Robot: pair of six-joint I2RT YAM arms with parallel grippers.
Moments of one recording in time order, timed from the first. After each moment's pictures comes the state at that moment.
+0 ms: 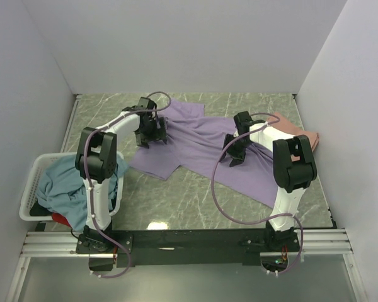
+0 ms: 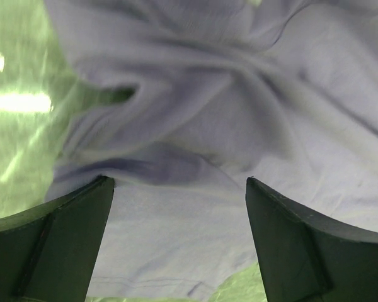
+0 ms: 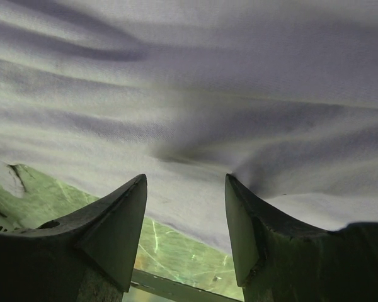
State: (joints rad) left arm -0.30 2.08 1.56 -0.66 0.09 -0.48; right arm 0.23 1.91 1.25 -0.69 -0.25 0.54
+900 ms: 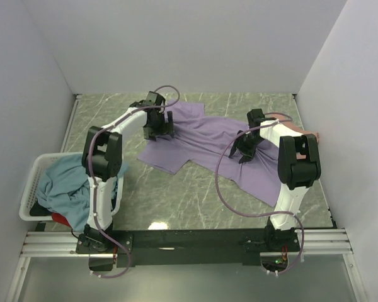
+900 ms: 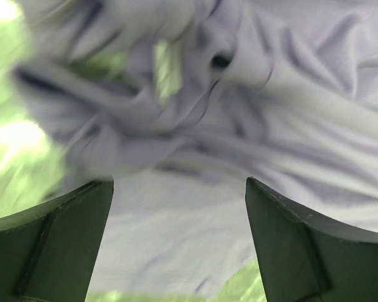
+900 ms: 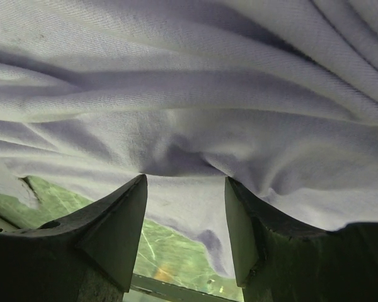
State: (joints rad) left arm -0.35 2.18 1.75 -0.67 0.09 -0.46; right arm 0.10 1.93 1.28 -0.72 -0.25 0.54
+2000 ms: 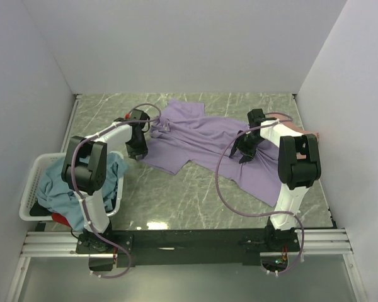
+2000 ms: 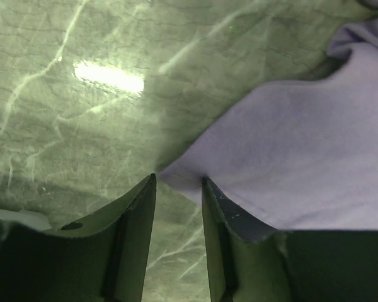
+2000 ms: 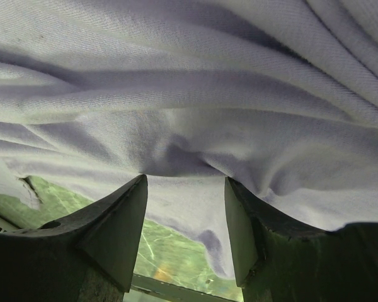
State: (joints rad) left arm -0.28 1.89 1.30 -0.69 -0.18 -0.54; right arm 0.09 1.93 1.29 -0.72 -0.25 0.53
